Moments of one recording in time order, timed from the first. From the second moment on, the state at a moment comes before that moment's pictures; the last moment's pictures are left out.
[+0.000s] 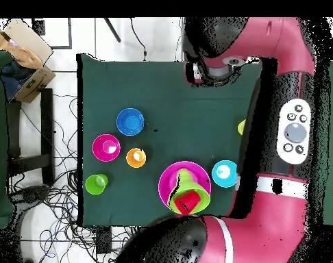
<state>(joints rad) -0.42 -0.44 0.37 0.69 -0.40 1.60 1.48</state>
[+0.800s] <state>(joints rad) -0.32 -0.29 0.48 0.34 -0.56 1.89 1.48</state>
